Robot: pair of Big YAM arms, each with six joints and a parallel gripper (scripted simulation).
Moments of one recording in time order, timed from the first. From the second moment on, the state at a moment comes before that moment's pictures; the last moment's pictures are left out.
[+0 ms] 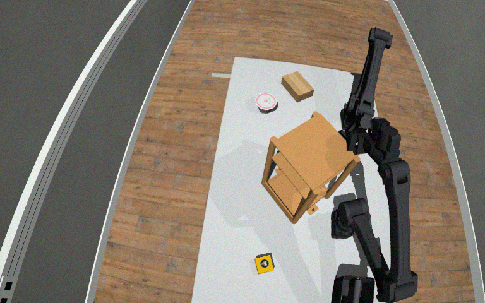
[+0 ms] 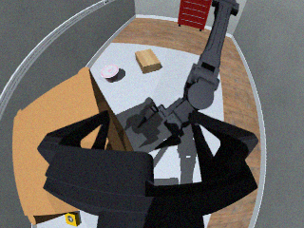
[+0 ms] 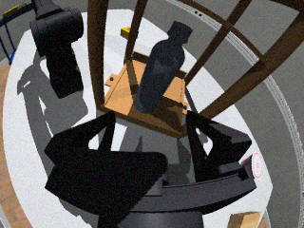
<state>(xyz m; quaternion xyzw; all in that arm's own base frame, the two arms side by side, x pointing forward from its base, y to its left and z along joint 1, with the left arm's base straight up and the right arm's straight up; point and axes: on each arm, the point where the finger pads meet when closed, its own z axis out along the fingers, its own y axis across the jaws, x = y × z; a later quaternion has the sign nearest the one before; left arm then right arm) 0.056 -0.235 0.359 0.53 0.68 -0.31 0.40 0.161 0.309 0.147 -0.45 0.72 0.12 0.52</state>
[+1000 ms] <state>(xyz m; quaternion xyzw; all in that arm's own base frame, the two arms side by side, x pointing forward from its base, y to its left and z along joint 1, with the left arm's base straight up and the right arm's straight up) 0.056 -0.235 0.359 0.53 0.68 -0.31 0.40 0.149 0.300 0.179 -0.69 0.46 0.10 0.55</state>
